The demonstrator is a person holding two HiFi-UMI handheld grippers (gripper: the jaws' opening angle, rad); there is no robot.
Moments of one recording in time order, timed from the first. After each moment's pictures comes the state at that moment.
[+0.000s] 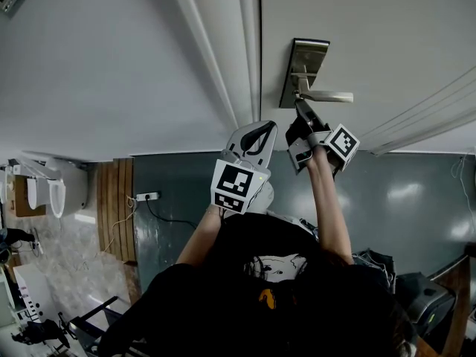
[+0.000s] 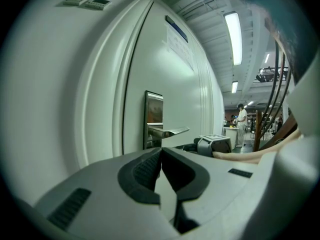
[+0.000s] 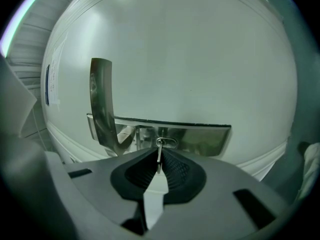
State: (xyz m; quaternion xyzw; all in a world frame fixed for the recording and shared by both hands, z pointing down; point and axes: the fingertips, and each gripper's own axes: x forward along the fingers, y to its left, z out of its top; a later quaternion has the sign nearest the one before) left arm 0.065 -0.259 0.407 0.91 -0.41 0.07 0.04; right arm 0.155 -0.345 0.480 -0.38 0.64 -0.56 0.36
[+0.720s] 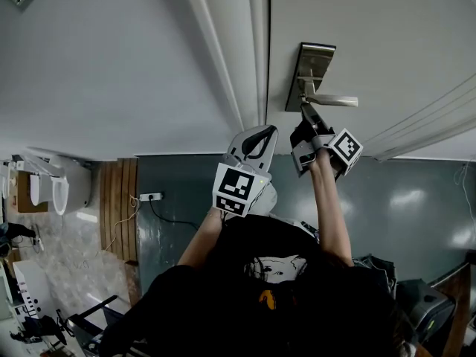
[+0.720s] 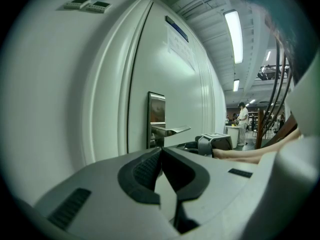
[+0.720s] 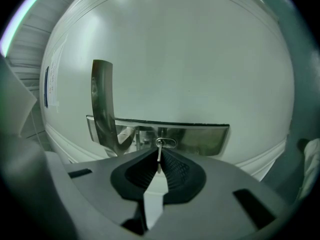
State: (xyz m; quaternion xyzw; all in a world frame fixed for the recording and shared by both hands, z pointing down) left arm 0.055 -0.258 0.409 0.91 -0.42 0.08 0.04; right arm 0.156 -0.348 0.482 -0.39 0.62 -0.57 0.37
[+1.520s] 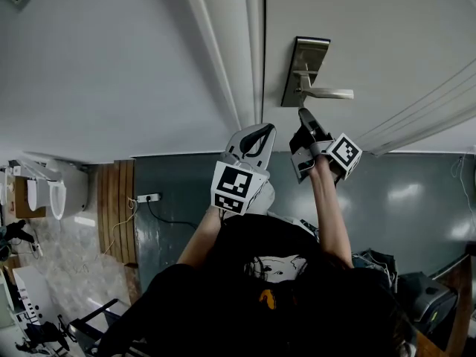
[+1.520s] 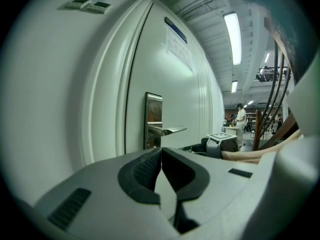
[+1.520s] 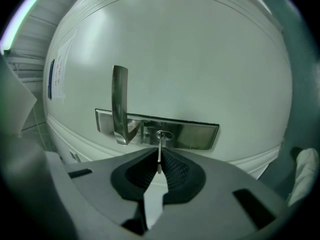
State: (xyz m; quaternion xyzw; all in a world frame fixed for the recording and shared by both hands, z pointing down) left arm 0.055 -0.249 0.413 0.91 -0.40 0.08 0.05; right arm 0.158 -0.317 0.486 -0.40 0.64 -0.55 0.35
